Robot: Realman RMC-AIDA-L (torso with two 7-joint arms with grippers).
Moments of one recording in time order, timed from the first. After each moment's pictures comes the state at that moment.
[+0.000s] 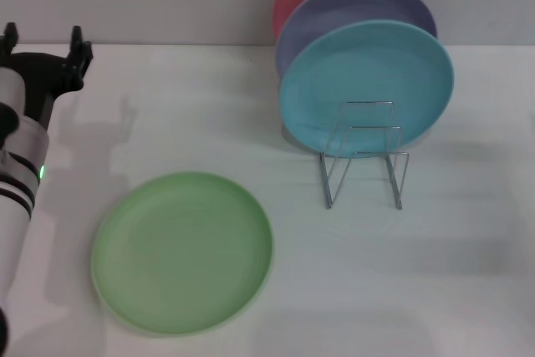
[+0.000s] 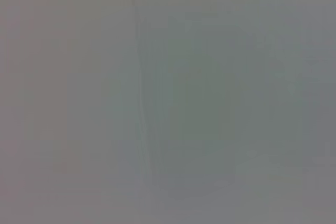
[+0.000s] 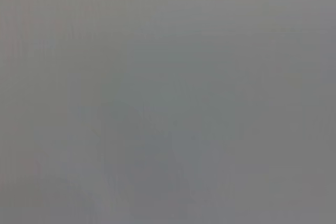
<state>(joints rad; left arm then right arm) -0.22 -2.03 -1.01 -1.05 1.82 0.70 0.89 0.45 2.07 0.74 0.00 -1.93 -1.47 0.41</state>
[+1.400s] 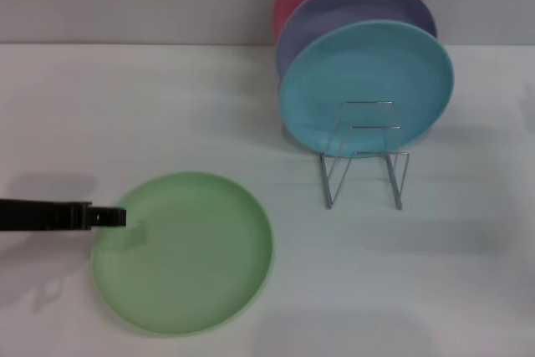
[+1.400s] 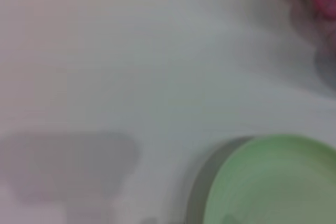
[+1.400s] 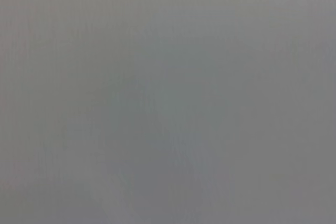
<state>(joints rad) -0.12 -2.06 -1.73 -1.68 2.45 -1.30 0.18 0.51 2.06 0.74 -0.01 -1.93 -1.44 0.40</state>
